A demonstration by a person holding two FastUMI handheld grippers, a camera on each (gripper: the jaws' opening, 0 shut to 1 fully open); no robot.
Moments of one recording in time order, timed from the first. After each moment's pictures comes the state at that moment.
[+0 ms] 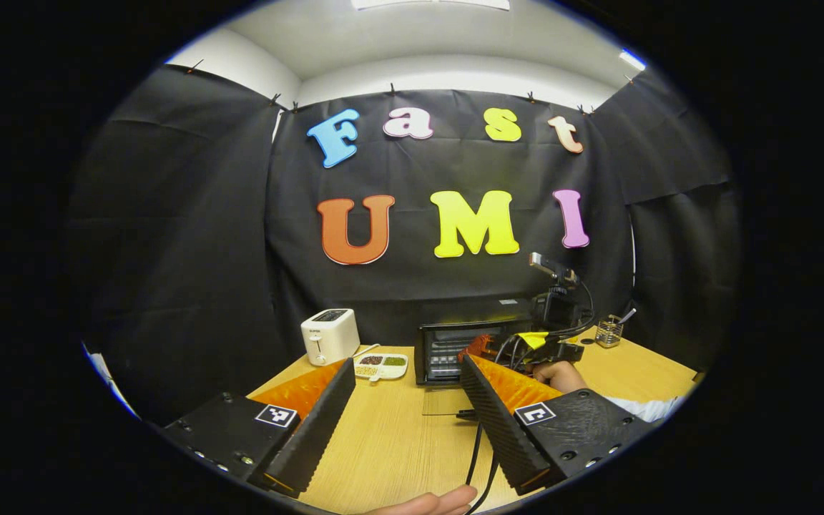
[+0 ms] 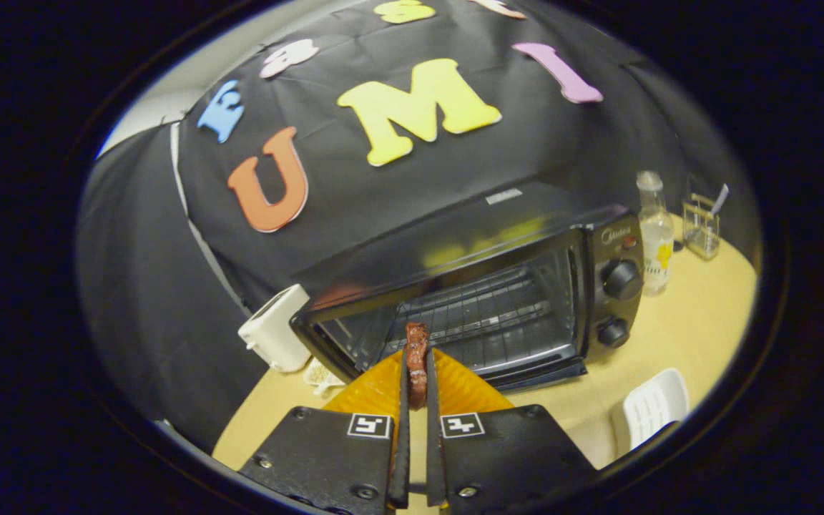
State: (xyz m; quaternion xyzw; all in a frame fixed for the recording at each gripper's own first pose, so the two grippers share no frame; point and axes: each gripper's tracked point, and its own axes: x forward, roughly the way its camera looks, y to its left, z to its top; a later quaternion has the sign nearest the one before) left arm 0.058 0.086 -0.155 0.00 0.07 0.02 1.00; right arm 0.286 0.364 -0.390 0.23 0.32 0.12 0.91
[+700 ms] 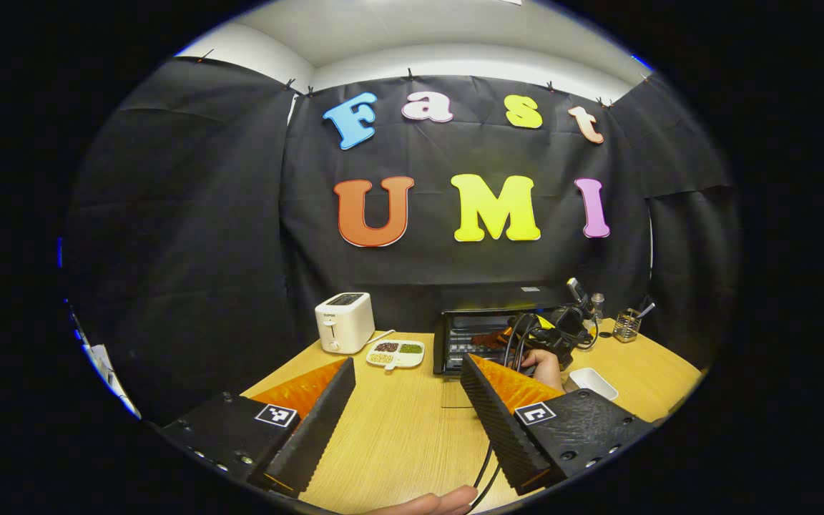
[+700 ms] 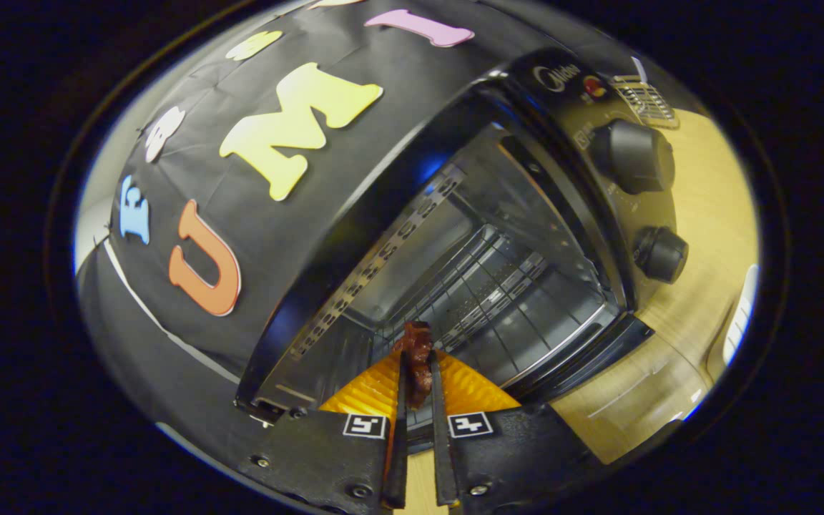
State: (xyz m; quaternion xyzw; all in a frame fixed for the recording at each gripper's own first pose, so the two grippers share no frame) left arm 0.070 0.107 -0.179 0.00 0.10 0.04 0.99; right arm 0.349 0.362 -0.454 0.38 0.32 0.03 0.87
